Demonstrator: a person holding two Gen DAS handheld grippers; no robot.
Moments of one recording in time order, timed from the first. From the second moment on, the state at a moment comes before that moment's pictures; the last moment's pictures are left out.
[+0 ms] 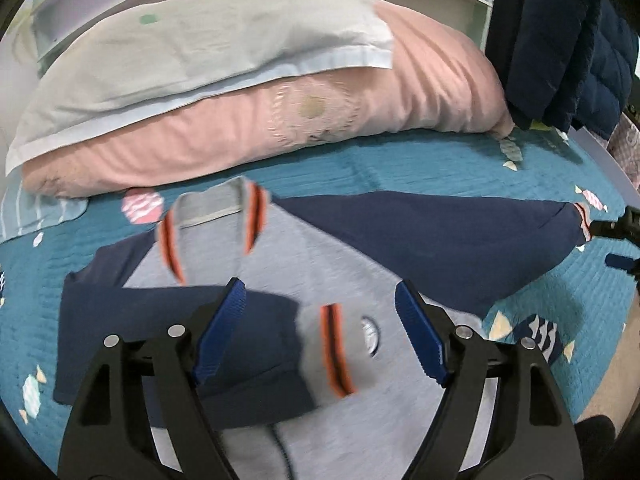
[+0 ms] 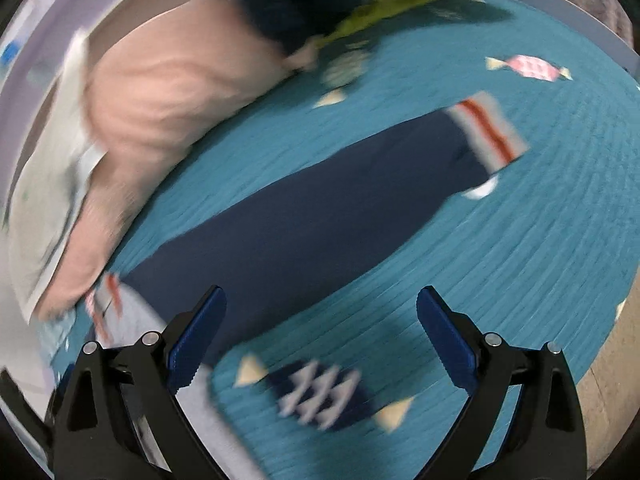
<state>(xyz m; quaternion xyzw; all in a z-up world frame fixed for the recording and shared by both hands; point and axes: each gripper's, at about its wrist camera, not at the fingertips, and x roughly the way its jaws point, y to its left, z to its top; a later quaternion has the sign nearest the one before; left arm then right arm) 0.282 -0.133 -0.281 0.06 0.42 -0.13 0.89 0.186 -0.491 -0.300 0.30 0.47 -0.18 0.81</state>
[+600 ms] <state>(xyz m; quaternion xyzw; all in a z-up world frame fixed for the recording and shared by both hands) 0.333 -0.175 -0.307 -0.02 0.47 -0.19 0.86 0.203 -0.649 -0.374 0.44 0.46 -0.28 0.72</state>
